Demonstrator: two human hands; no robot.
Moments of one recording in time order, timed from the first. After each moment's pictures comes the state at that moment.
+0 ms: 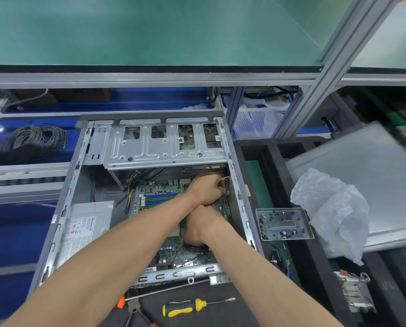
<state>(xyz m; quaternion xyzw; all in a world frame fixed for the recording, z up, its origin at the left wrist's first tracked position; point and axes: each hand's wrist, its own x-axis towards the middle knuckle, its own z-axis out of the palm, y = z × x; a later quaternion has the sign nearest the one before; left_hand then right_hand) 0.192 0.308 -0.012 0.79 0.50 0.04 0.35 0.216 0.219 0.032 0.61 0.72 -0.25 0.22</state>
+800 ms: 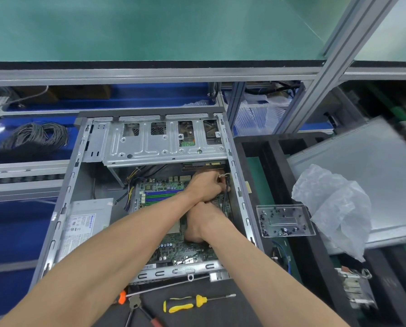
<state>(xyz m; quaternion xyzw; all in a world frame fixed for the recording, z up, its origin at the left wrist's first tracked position) 0.190 0.310 -0.017 0.77 0.52 0.06 0.37 0.217 0.218 0.035 0.62 0.71 -0.27 0.20</state>
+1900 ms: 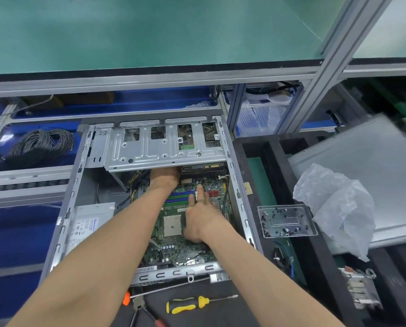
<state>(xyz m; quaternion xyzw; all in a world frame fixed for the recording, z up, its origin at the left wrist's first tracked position) 0.122 0.342 -0.005 0.69 0.70 -0.03 0.18 0.217 0.226 0.013 0.63 0.69 -0.28 0.23</state>
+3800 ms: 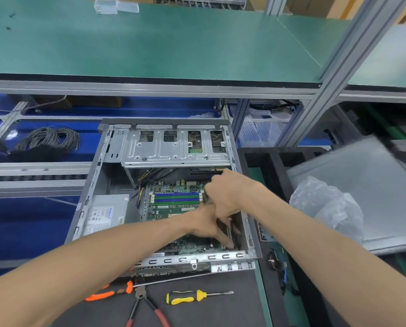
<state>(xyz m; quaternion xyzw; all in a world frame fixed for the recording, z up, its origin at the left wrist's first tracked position) 0.156 0.233 0.015 0.76 0.40 -0.08 0.50 0.269 0.253 0.108 0.46 0.86 -0.07 0.21</state>
